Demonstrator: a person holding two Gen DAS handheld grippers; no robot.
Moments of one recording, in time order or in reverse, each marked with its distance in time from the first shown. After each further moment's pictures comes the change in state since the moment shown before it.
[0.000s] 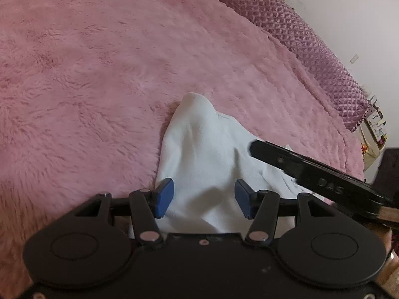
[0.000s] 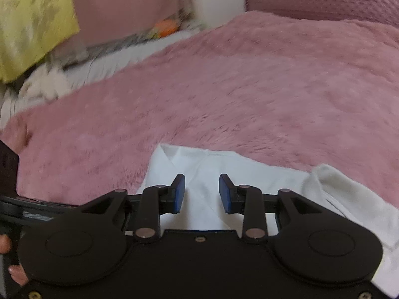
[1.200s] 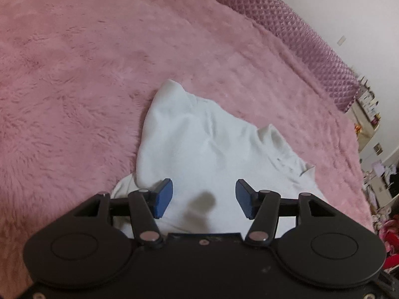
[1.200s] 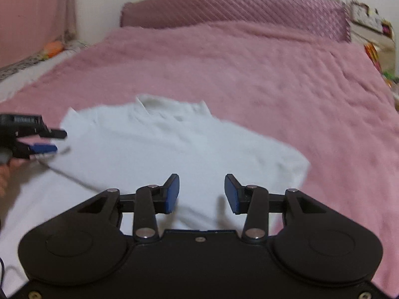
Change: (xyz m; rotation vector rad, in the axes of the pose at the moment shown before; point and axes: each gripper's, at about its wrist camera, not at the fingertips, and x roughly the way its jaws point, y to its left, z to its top) left arm -0.003 -0.021 -0.010 0.093 0.047 -0.017; right arm -0.223 0.030 -0.158 0.267 -0.050 -0.640
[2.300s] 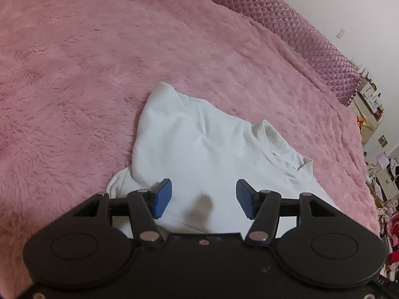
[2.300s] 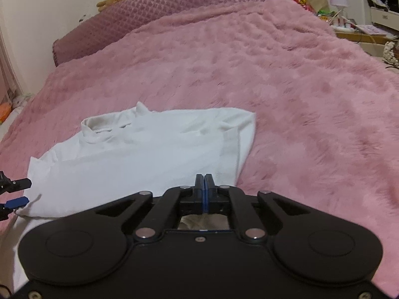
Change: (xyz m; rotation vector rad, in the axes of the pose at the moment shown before) left arm -0.015 -0.015 -0.006 0.028 -0.009 0.023; right arm -0.008 -0.031 -0.025 0.381 -0.041 -0.143
